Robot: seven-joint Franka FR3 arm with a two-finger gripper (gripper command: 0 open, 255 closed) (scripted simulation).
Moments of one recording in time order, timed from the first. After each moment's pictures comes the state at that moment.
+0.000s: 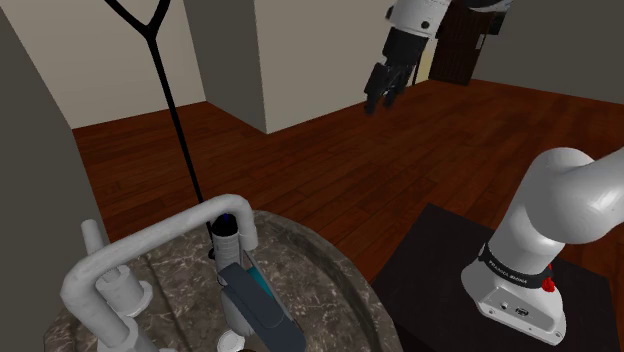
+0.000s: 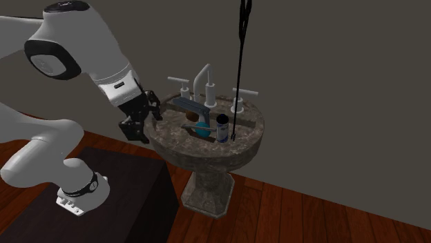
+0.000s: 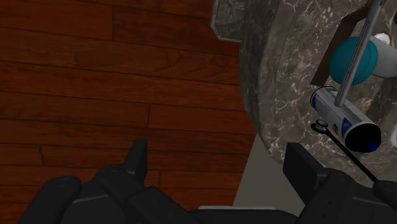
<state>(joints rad) 0.04 -0.75 0.10 -2.42 0.14 1.88 0.11</state>
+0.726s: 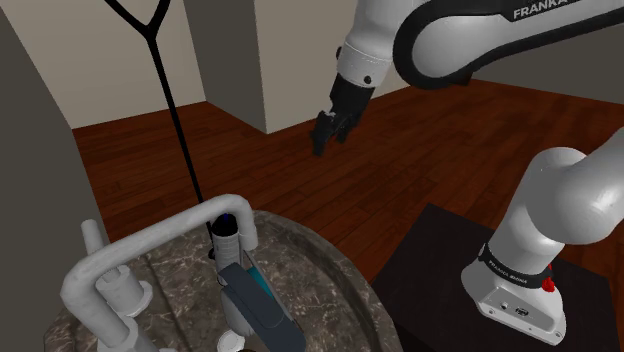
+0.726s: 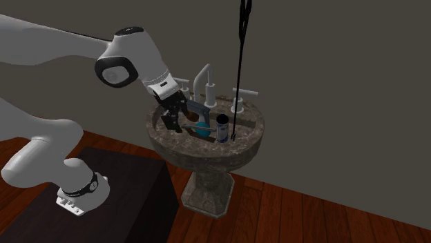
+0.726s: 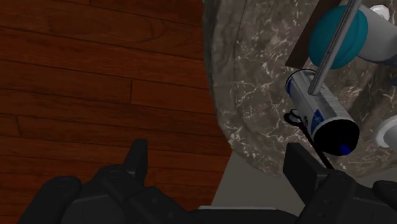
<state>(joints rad) 0.08 -0.55 0.35 -2.46 0.16 2.23 0.30</state>
